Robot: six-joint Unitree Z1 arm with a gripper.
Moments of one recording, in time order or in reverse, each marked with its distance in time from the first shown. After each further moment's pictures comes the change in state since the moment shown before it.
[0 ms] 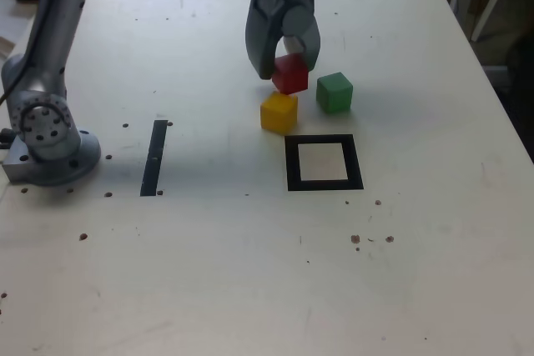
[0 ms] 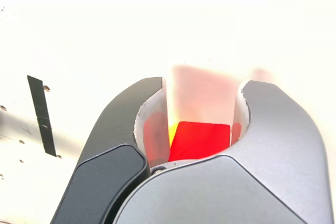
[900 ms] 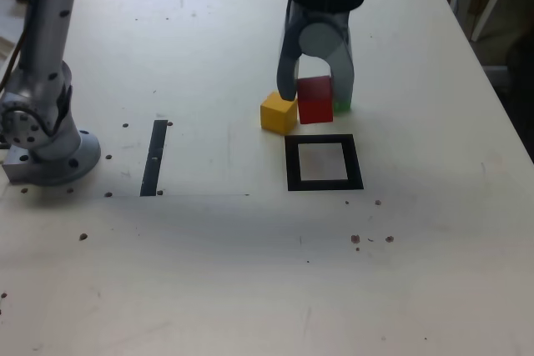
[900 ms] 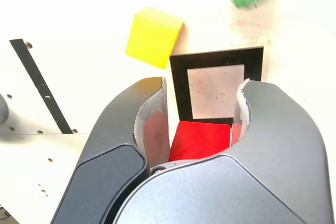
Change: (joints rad) arm -0.403 -0.080 -0.069 0.059 0.041 0.006
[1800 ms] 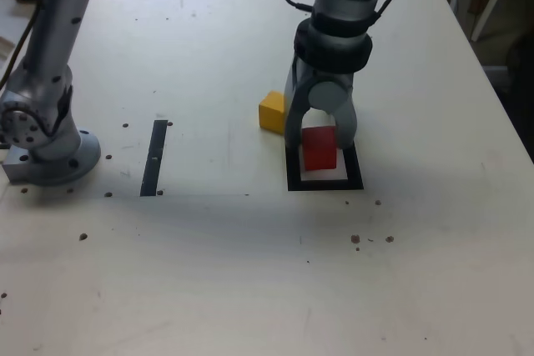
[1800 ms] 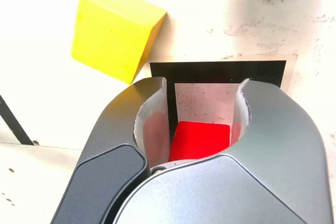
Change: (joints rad) arm -0.016 0.092 0.144 -0.189 -0.044 -0.075
